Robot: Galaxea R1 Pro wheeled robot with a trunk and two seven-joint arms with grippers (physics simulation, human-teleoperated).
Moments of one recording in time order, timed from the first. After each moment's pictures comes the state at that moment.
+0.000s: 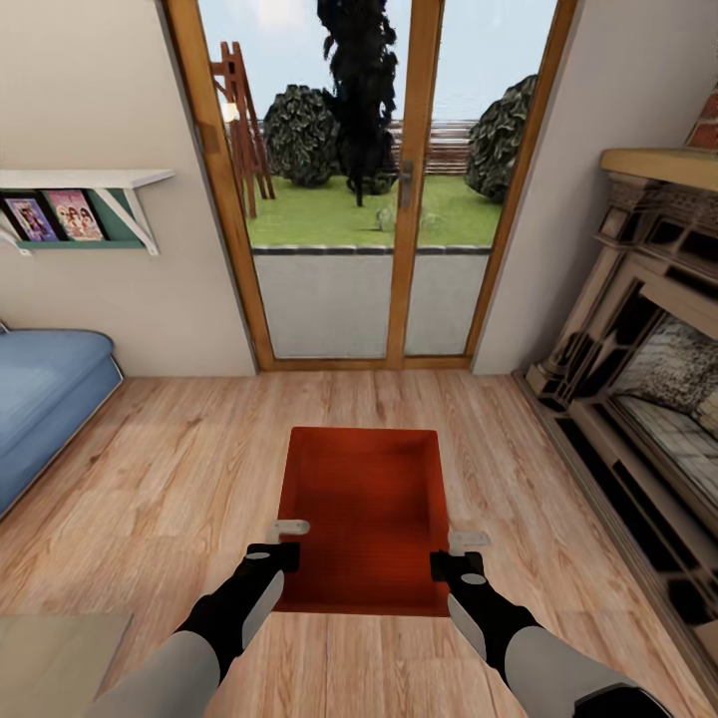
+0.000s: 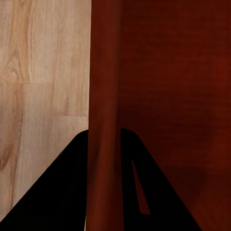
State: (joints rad) left arm -0.64 -0.10 -0.24 -0.55 0.22 0.29 0.29; right arm -0.71 0.08 0.23 -0.24 -0.16 -0.03 -0.23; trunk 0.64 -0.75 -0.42
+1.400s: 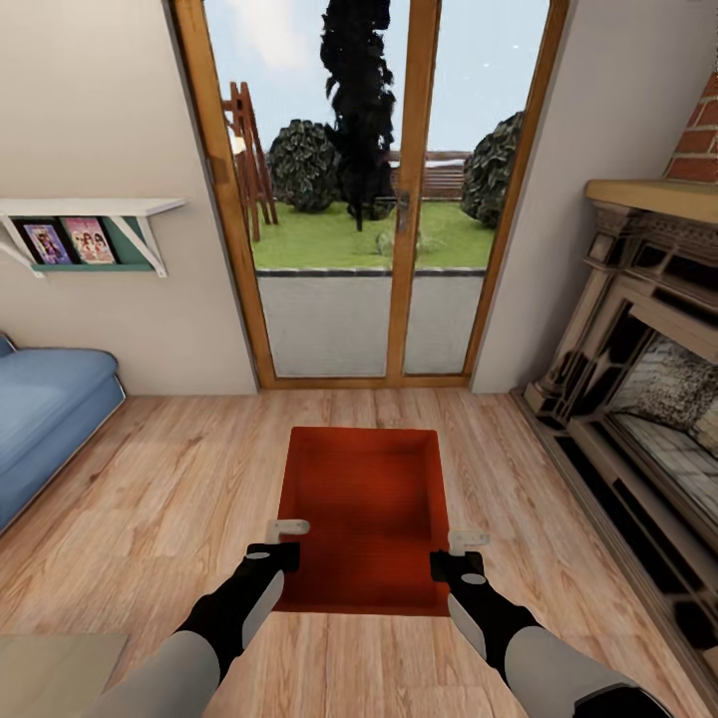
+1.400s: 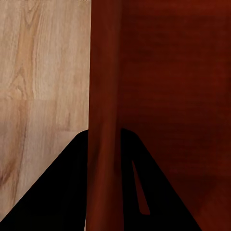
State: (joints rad) left arm -0.64 -0.10 -0.24 -0.55 0.22 0.29 0.29; right arm -0.71 0.08 0.23 -0.25 -0.16 -0.03 -0.23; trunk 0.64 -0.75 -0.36
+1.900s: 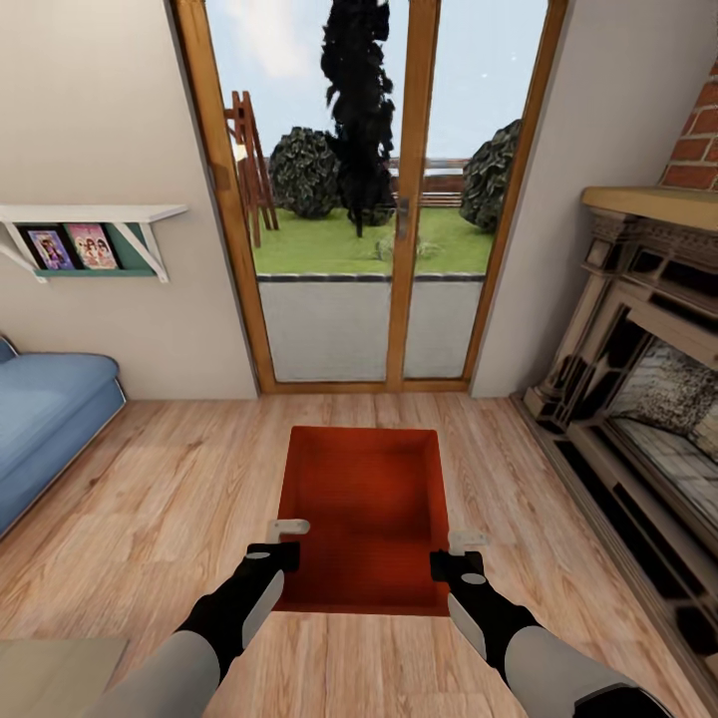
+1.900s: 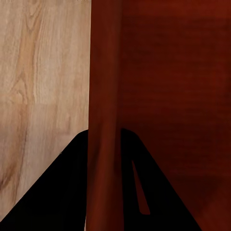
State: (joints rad) left arm -0.64 -0.10 -0.24 -0.55 0.22 0.29 0.29; right arm -0.71 0.08 0.23 -0.25 -0.16 -0.03 -0.23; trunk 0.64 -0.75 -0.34
